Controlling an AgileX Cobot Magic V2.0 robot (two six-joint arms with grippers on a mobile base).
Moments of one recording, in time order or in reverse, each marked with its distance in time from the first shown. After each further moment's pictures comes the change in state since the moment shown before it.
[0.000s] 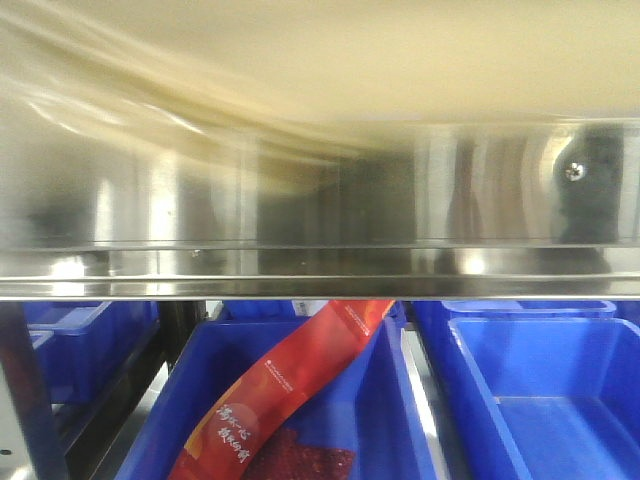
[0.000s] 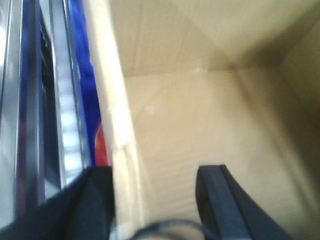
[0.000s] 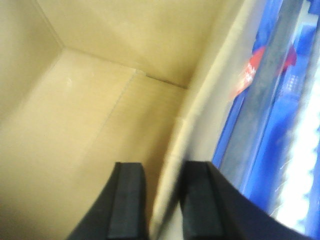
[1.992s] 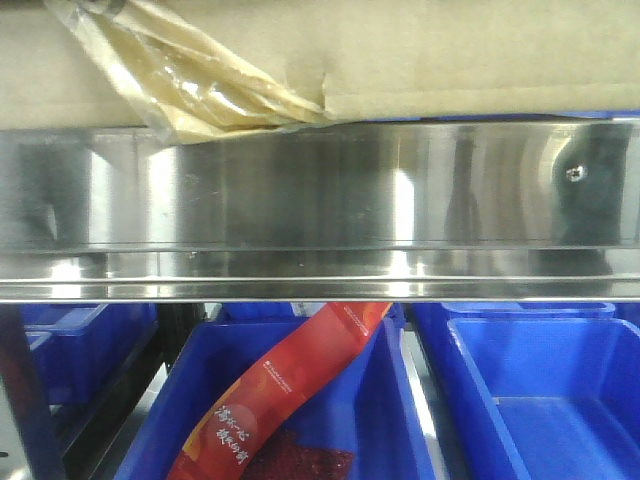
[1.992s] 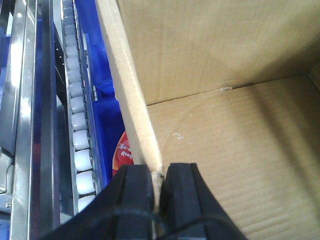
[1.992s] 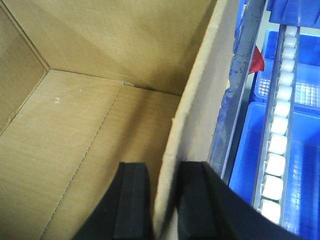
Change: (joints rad) left arm 0.000 0.180 -0.168 0.089 -0.036 0.009; right arm -0.002 0.015 0.006 -0.038 0.022 0.073
